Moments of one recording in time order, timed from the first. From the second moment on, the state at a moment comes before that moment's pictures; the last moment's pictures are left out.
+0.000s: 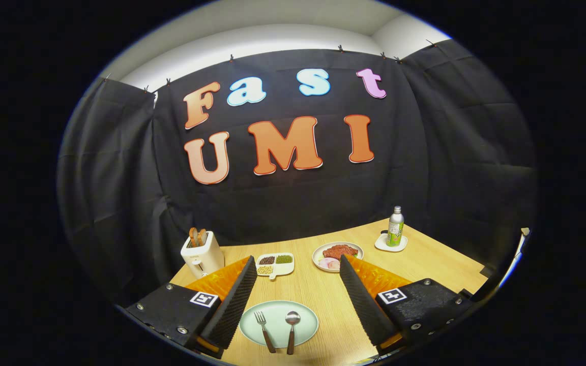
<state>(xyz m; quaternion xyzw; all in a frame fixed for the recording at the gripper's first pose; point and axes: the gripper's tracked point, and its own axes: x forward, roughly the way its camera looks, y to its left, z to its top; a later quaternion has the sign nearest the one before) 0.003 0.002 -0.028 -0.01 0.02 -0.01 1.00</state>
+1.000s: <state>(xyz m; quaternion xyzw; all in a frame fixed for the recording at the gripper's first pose) 0.043 0.009 -0.184 -0.07 0.16 0.00 0.99</state>
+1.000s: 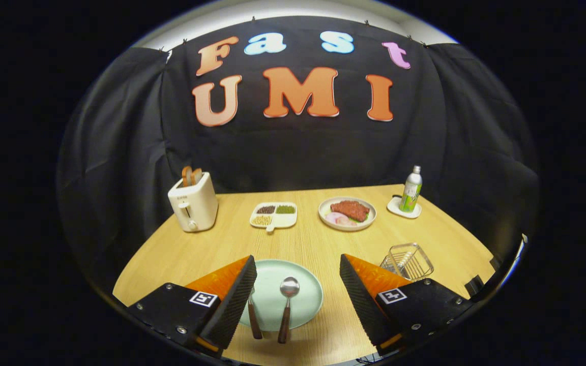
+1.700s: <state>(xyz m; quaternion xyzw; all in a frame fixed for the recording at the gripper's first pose) 0.050 0.004 -0.308 -0.12 0.27 0.01 0.96</state>
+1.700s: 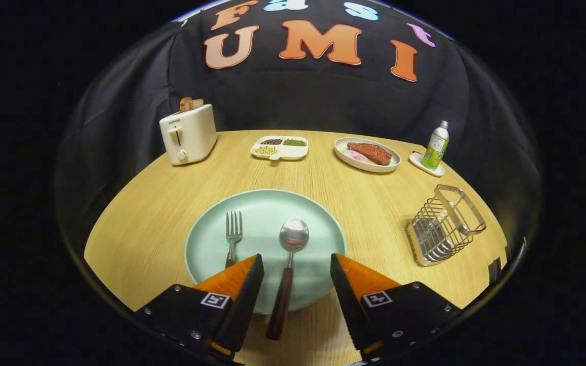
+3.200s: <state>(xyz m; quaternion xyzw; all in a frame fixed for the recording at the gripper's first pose) 0.043 -0.044 -0.225 -0.11 0.32 0.02 0.94</state>
